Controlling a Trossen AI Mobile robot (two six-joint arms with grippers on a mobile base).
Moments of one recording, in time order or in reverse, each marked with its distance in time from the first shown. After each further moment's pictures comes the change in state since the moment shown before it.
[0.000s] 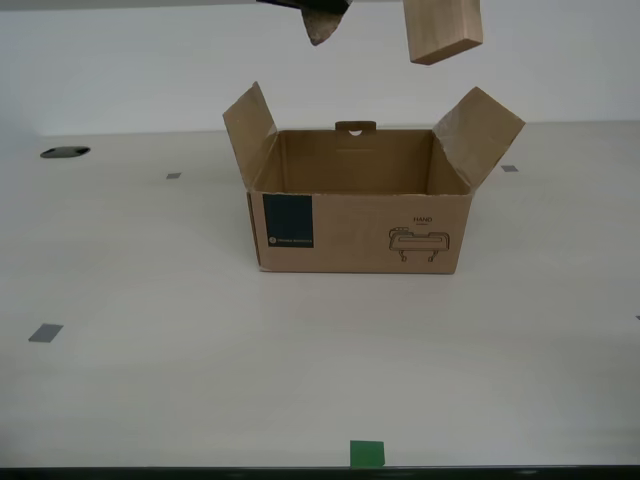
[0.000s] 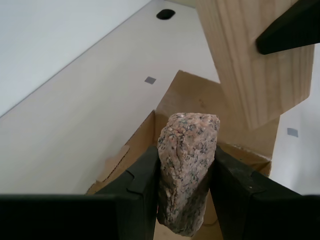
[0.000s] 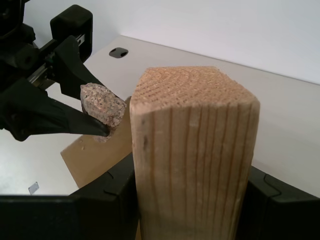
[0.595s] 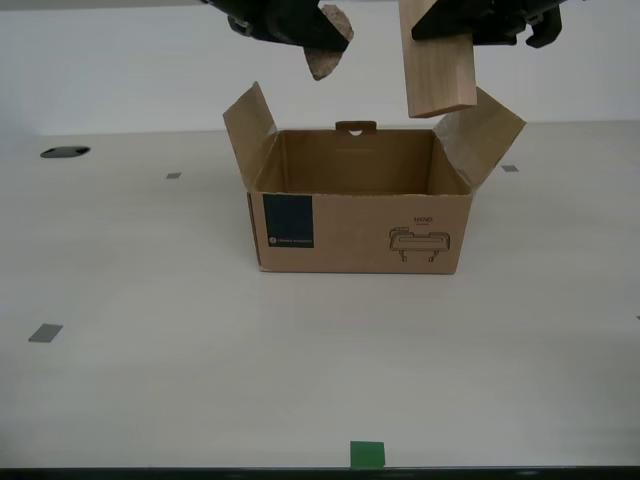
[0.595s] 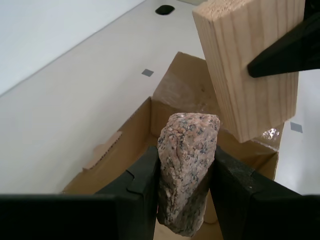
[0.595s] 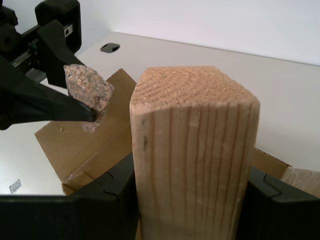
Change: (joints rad) arm 0 0.007 0.004 -0.256 0.302 0.033 0.034; arm 1 0.000 0.013 -0.156 0.195 0.010 -0.032
